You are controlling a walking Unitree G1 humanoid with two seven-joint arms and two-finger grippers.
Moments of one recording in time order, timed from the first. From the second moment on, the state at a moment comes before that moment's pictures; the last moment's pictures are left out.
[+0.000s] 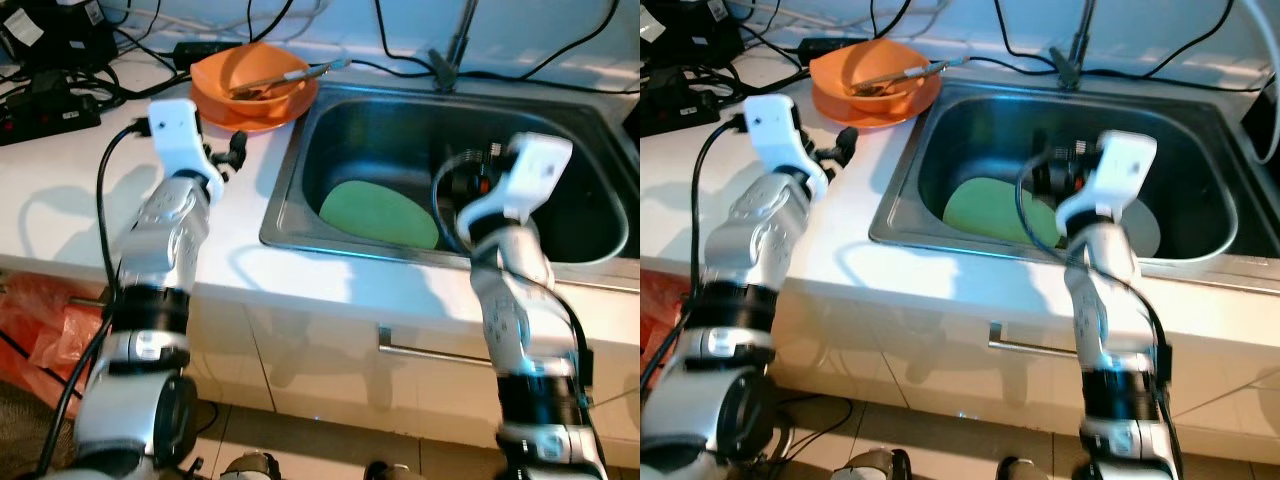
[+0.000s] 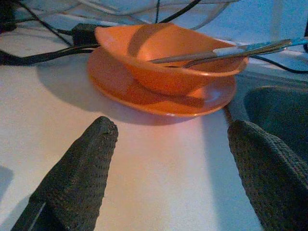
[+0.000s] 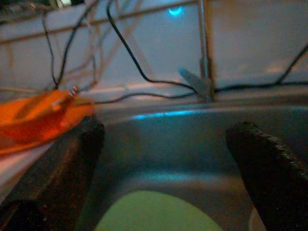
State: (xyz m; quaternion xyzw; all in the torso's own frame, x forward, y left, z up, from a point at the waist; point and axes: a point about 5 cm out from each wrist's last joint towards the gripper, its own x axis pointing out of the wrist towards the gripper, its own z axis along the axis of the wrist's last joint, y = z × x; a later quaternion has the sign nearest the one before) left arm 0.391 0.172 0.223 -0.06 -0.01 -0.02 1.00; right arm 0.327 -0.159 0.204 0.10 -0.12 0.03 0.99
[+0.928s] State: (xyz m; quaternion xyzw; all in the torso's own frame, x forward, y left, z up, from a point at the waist) left arm 0.415 0.190 0.238 0.01 -0.03 -0.02 1.00; right arm 0.277 -0.183 0.200 0.03 -0.09 0.02 1.00
